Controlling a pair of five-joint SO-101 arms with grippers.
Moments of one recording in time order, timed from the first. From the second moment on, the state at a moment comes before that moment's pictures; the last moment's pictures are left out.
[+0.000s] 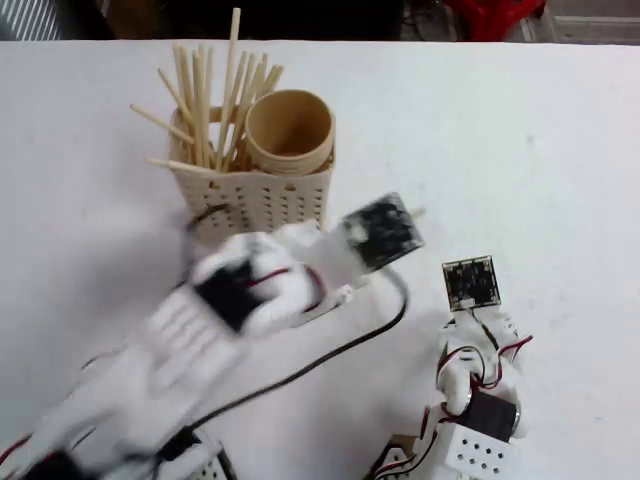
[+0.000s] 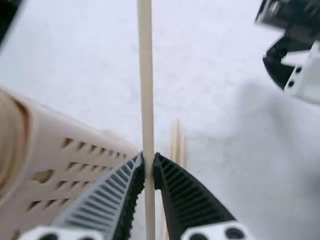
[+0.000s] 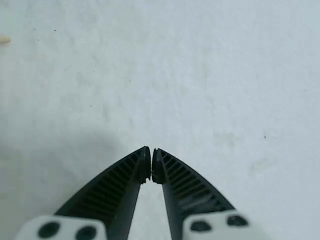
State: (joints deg) left arm 36.5 -42.9 33.7 61.7 -22.7; right arm 16.6 -102.1 96.5 60.9 32.4
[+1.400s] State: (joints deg) left arm 3.0 -32.7 37.7 21.8 -2.5; right arm 16.6 -102.1 96.5 60.9 32.4
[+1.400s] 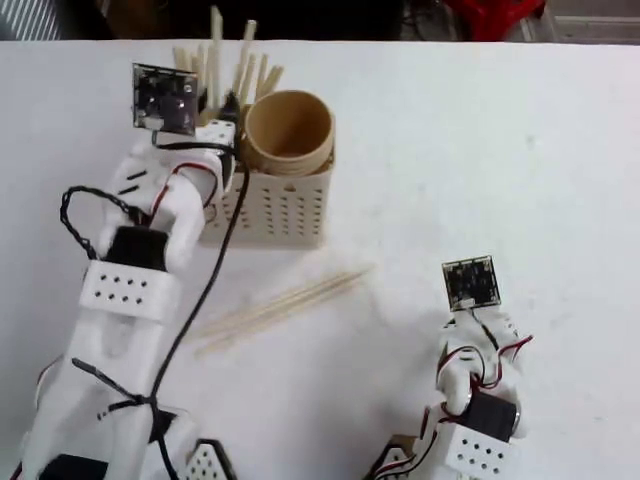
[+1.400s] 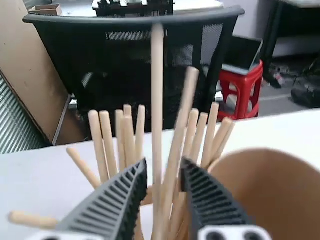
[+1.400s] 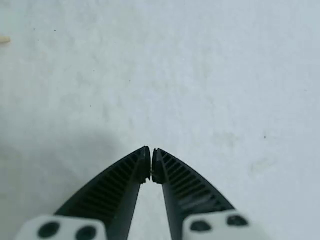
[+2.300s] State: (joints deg) left arm 32.0 -32.8 15.0 89.0 -26.8; right arm 16.6 -102.1 96.5 60.9 32.4
